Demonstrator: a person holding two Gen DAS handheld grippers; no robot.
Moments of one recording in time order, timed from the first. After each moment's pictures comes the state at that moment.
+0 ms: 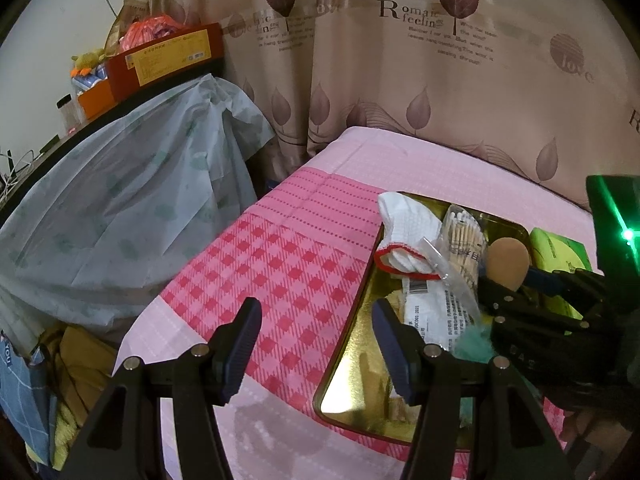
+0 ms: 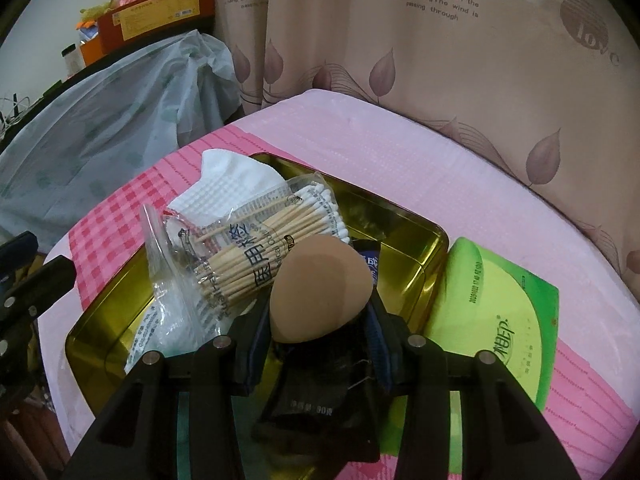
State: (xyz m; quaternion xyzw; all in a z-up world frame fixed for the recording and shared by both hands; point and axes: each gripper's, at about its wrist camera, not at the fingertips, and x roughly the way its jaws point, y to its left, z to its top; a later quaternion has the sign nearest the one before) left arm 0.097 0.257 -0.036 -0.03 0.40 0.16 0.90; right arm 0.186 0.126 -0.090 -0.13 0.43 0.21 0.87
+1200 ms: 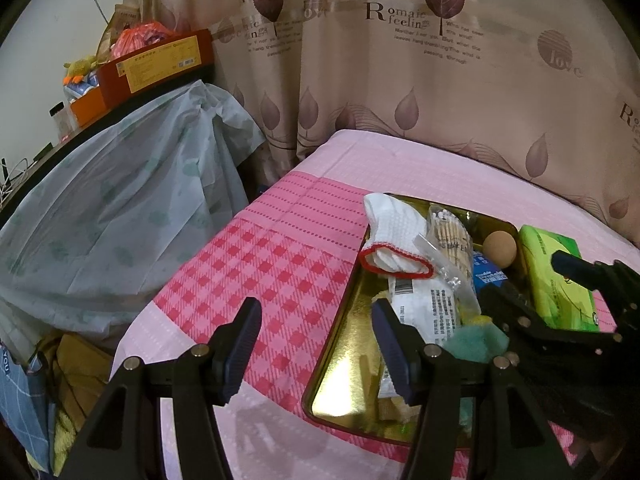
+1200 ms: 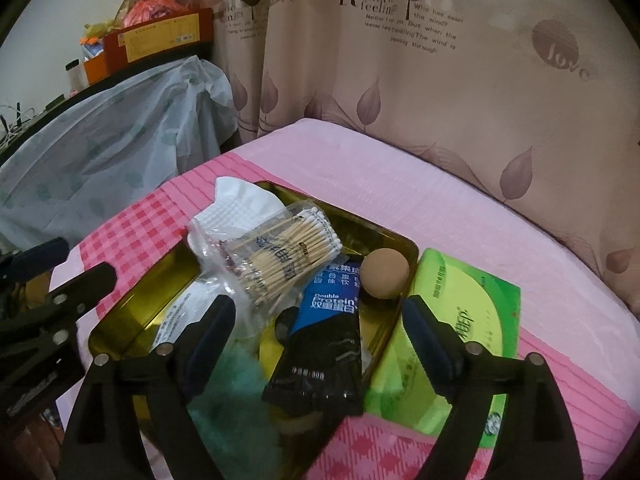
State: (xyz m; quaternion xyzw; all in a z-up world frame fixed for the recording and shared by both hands) left arm 0.099 0.247 -0.033 -0.03 0.40 0.15 0.91; right arm 0.156 0.111 -0.063 -0.12 0.38 0.20 0.89
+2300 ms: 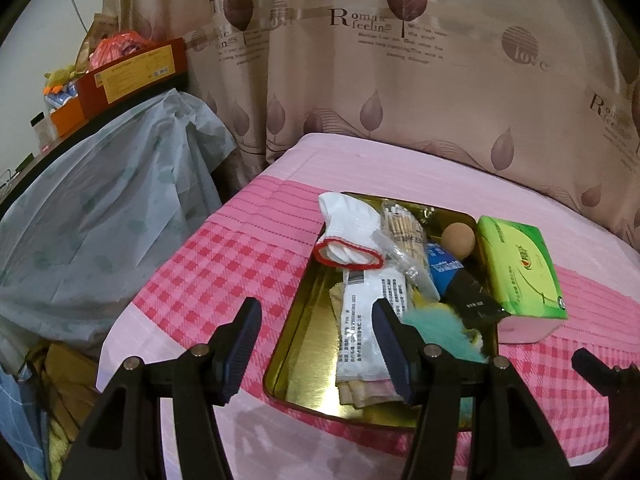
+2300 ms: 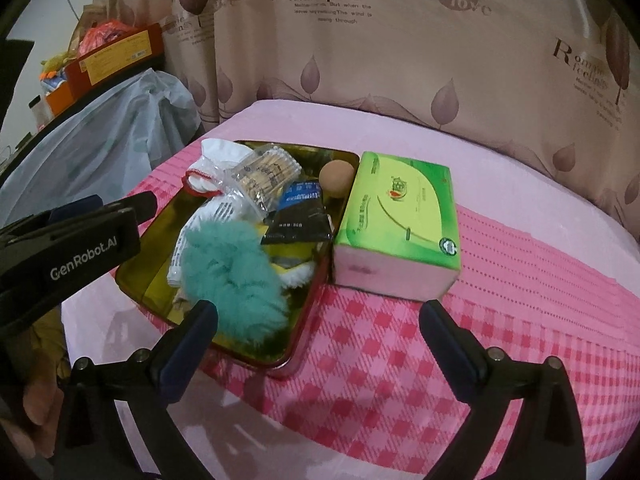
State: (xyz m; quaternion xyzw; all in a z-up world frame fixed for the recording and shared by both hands) left arm 0.087 0.224 -0.026 -0.02 0.39 0.10 0.91; right arm 0.071 0.070 -0.064 -0.05 0.43 0.11 0.90
